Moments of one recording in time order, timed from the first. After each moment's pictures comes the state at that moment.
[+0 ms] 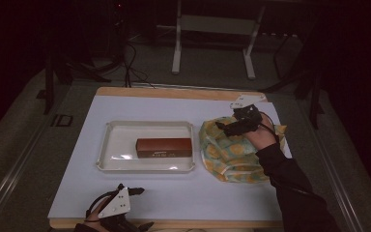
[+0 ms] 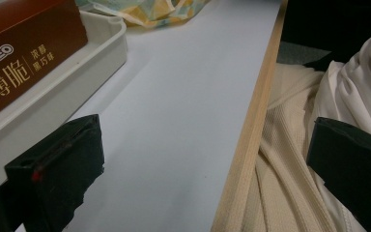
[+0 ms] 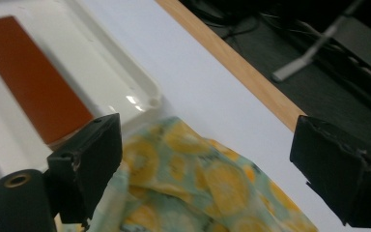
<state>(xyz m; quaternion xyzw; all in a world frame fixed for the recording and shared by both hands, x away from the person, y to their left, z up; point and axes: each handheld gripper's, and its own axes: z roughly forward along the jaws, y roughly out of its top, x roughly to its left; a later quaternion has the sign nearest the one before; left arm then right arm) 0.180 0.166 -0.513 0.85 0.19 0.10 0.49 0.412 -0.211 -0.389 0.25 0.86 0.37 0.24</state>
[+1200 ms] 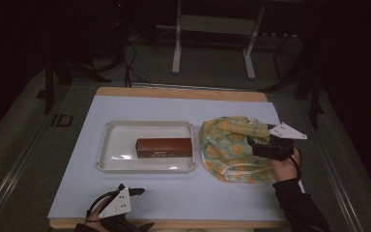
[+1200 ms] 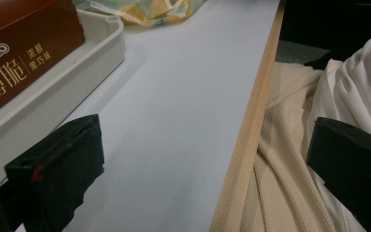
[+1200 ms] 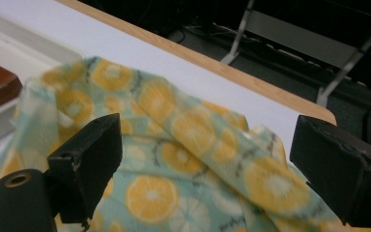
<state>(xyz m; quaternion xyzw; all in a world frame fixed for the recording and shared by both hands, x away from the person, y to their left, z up) 0.180 0.165 -0.513 0.85 0.18 0.10 0.49 0.350 -0.305 -0.442 0.38 0.76 0.41 0.33</state>
